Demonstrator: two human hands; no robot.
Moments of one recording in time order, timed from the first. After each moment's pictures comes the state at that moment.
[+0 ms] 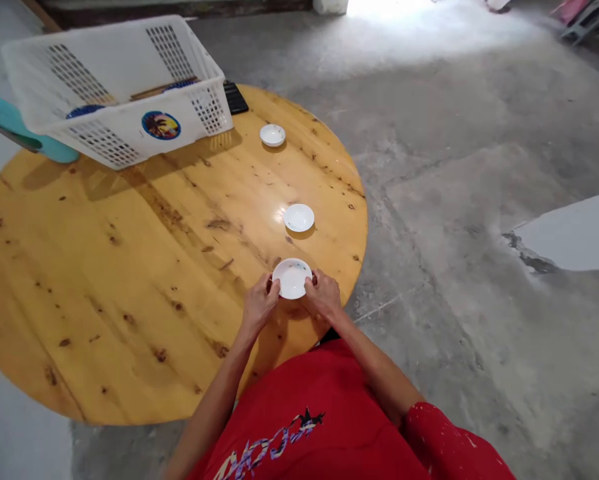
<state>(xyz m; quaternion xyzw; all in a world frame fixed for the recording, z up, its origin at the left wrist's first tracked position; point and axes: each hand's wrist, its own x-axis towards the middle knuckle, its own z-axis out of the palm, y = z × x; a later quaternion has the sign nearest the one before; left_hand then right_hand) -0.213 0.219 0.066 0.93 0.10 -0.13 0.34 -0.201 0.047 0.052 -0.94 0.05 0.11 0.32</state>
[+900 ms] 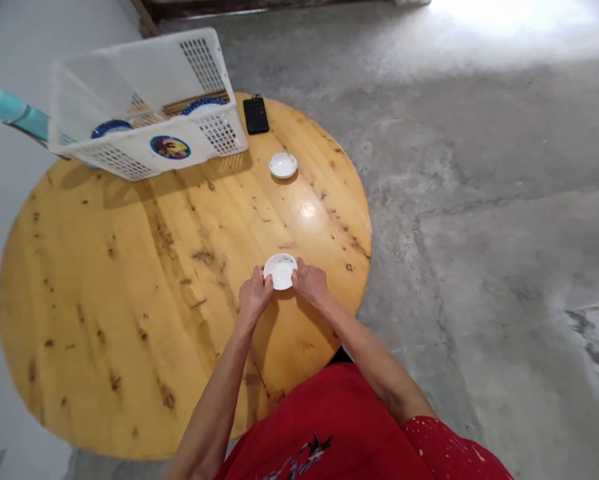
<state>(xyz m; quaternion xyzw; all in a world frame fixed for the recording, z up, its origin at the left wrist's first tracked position) -0.029 0.152 0.045 0.93 0.28 -0.15 0.18 0.033 0.011 0.034 -0.95 -0.18 0.21 0.14</state>
